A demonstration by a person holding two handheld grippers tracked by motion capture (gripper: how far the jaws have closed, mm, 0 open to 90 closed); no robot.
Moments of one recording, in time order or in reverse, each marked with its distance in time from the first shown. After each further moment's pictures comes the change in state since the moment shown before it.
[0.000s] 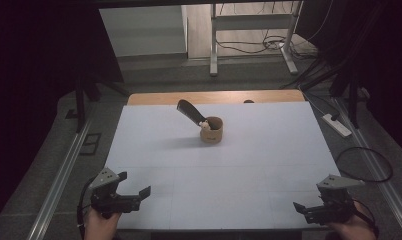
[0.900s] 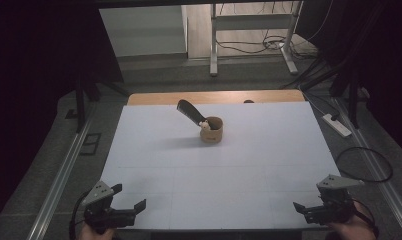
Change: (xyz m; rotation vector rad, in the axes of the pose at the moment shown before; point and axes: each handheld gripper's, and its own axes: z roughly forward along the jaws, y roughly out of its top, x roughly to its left) left arm -0.010 -0.025 -0.017 0.016 0.011 -0.006; right arm 0.000 0.000 0.000 0.003 -0.007 -0.001
